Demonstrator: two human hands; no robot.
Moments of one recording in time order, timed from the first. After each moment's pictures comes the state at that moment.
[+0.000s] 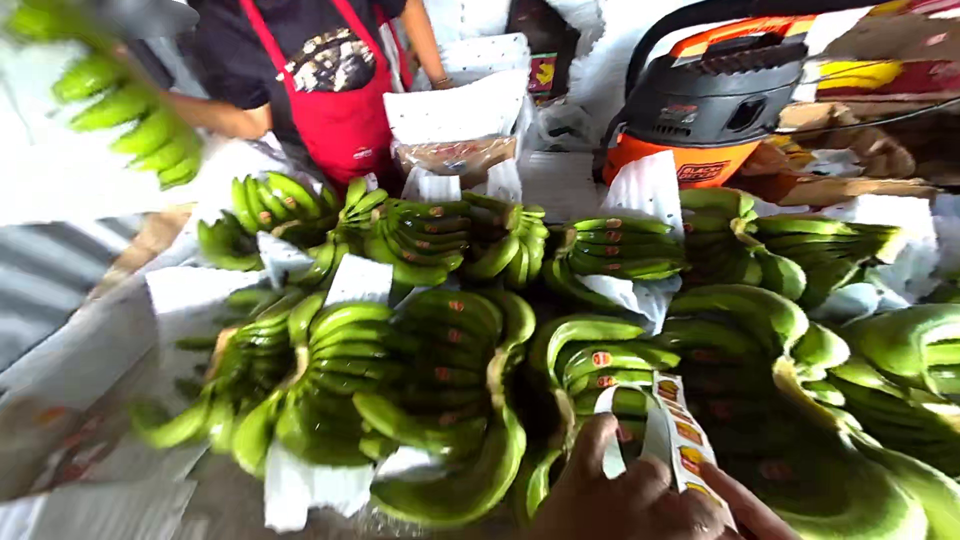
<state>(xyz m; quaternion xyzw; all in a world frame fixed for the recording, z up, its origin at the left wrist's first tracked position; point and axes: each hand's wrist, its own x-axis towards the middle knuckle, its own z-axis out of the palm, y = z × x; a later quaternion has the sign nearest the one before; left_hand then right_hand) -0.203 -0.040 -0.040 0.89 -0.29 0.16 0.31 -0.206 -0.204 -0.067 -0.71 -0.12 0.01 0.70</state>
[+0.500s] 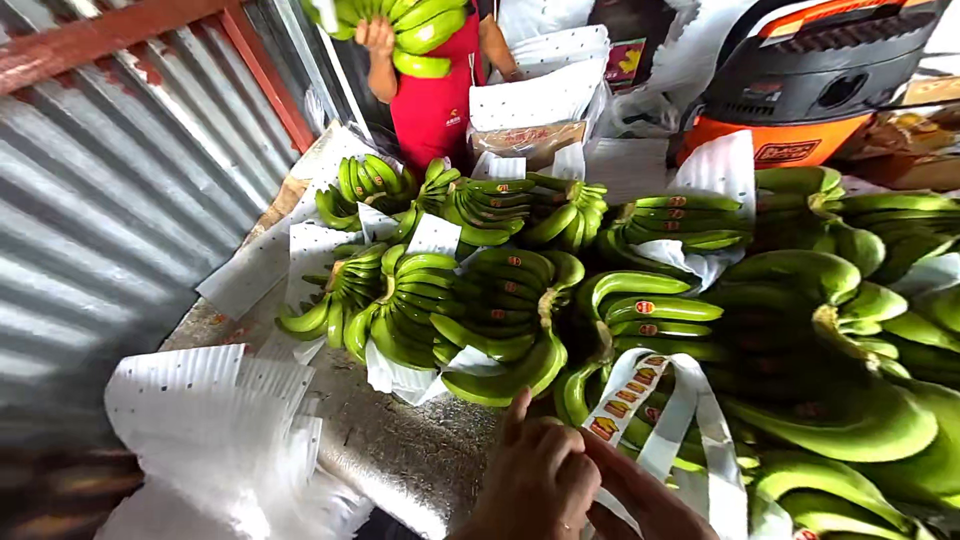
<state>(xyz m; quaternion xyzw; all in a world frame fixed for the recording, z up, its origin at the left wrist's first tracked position) -0.358 -0.027 -0.058 0.91 -0.11 0.30 0.26 -0.319 -0.187 -0.063 -0.66 -0.27 0.19 0.67</state>
